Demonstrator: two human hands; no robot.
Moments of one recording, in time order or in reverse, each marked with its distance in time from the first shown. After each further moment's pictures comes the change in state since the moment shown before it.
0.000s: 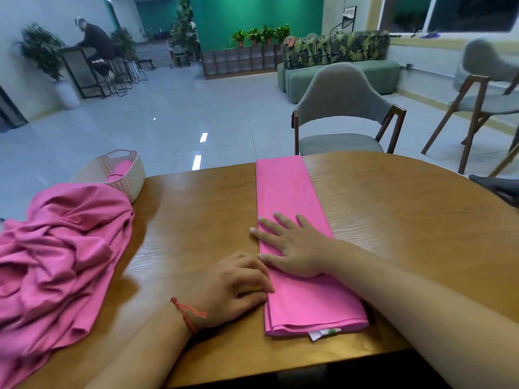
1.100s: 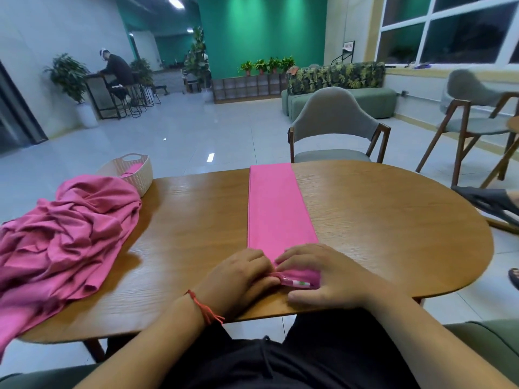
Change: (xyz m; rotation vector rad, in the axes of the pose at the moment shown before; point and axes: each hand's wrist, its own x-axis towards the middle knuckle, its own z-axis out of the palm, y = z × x) left_hand -0.006 0.066 0.052 0.310 0.119 0.021; right_hand -0.159 -0.007 0.022 0.367 0.359 -0.195
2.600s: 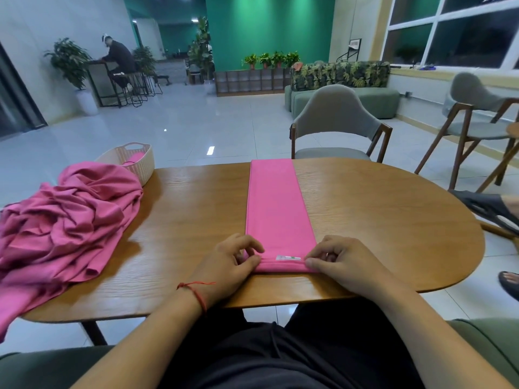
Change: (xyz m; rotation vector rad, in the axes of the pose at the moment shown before) left_hand -0.010 -0.004 -0.001 -0.367 0.141 -0.447; right_hand -0.023 0.009 -0.009 0.366 0.265 0.354
